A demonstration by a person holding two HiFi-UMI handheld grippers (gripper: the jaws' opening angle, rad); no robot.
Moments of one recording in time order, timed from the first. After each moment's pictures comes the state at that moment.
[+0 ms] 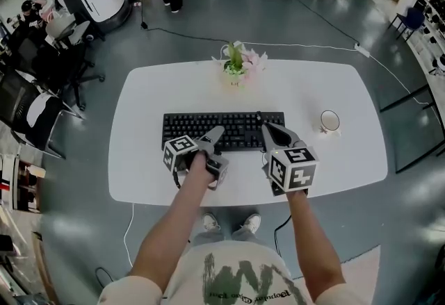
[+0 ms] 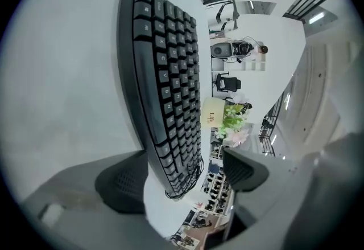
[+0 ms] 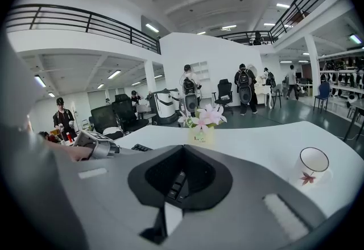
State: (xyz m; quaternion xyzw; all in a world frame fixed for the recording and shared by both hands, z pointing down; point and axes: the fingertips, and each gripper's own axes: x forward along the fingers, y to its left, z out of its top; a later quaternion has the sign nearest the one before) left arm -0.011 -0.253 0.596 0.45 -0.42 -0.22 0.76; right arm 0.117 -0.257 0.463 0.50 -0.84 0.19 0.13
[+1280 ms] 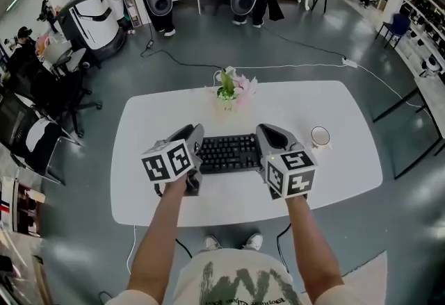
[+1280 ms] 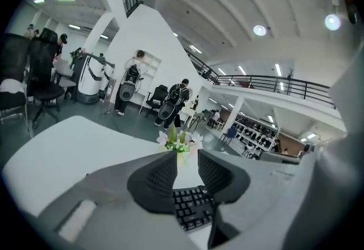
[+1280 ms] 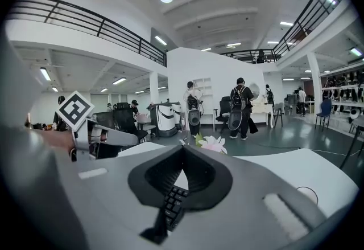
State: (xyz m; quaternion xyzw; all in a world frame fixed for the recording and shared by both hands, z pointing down) left arm -0.058 -0.303 0.421 0.80 -0.52 0.02 0.29; right arm 0.111 -0.275 0.384 0.51 -0.85 0.11 0.09
